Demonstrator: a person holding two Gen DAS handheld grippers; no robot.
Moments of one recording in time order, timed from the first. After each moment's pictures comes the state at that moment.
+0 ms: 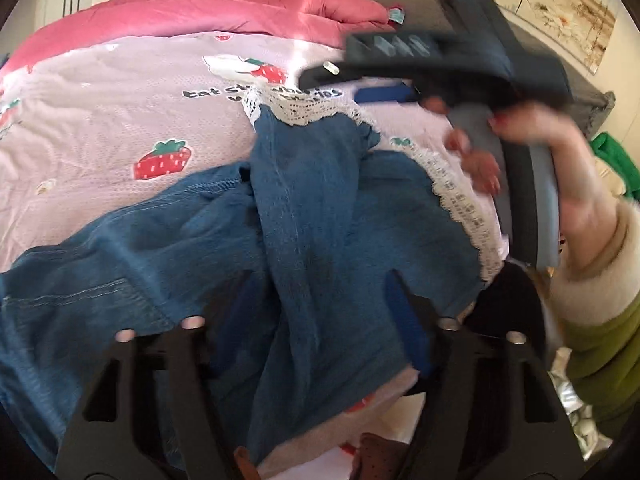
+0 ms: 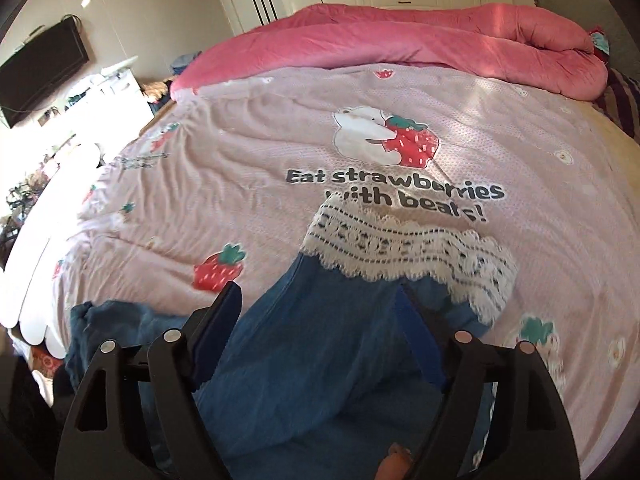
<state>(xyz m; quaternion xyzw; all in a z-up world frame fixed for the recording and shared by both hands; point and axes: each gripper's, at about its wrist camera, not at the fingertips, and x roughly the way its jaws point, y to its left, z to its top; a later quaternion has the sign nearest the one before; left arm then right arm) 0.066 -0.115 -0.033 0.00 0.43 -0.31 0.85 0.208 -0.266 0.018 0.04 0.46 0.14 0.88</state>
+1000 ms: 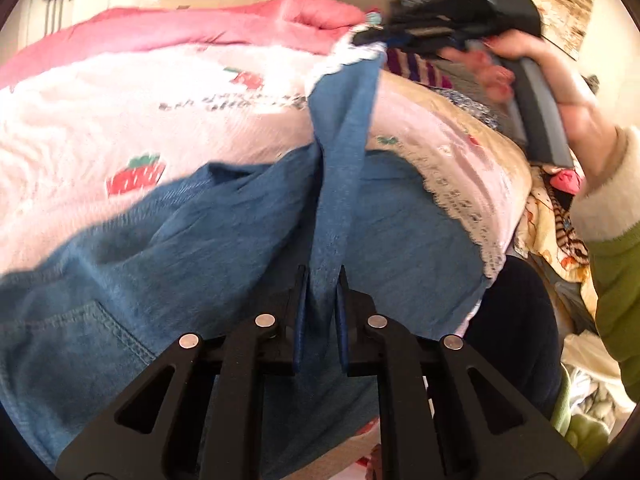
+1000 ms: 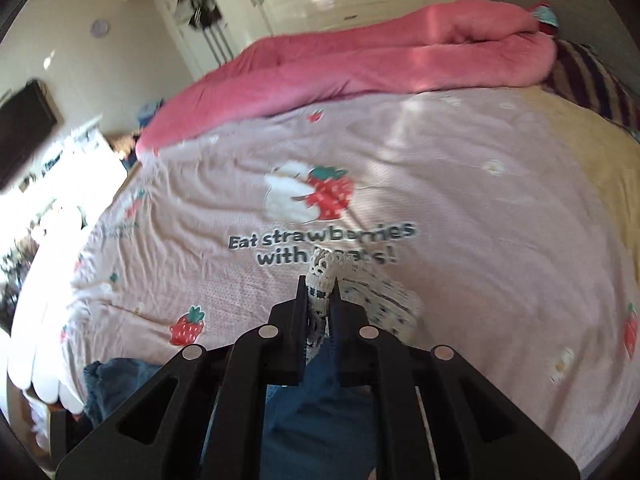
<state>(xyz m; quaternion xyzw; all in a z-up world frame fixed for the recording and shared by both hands) 0.067 -0.116 -0.034 0.02 0.40 -0.35 0.85 0.203 -0.379 0.075 0.12 0.42 0.08 0.89</state>
